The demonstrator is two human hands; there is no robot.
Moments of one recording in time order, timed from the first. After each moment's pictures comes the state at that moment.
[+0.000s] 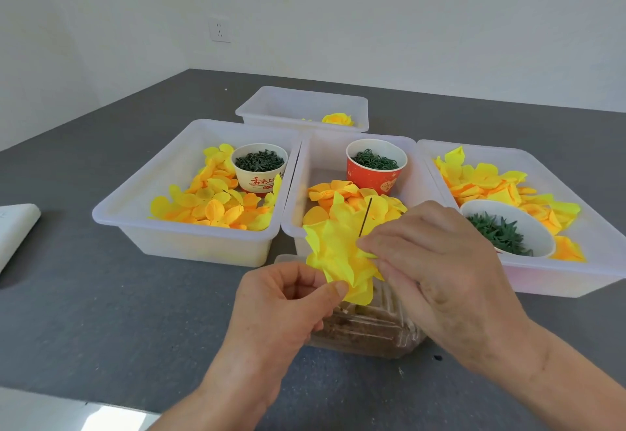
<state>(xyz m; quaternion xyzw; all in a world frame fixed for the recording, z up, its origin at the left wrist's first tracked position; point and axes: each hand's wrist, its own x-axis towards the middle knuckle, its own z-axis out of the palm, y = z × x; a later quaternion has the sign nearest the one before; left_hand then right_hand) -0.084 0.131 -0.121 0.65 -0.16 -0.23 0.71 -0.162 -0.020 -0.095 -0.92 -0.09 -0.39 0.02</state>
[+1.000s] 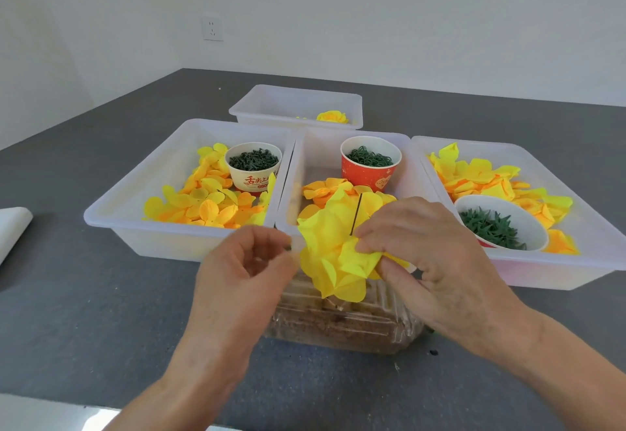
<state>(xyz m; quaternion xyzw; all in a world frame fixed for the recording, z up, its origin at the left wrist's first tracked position) -0.064 0.141 -0.116 0.69 -0.16 -0.09 0.70 -0.161 -0.032 -0.095 -0.94 -0.09 -0.32 0.10</state>
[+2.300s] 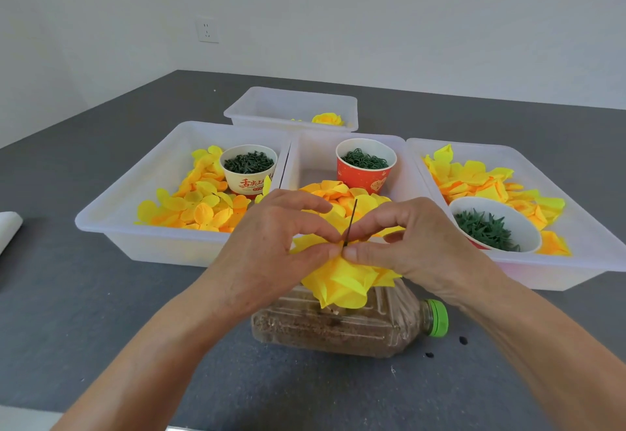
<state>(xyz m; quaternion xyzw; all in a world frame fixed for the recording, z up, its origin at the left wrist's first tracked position) -0.030 0.119 -0.096 0.76 -0.50 0.00 0.41 -0.138 -0.033 -0.081 -0.87 0.14 -0.15 0.45</state>
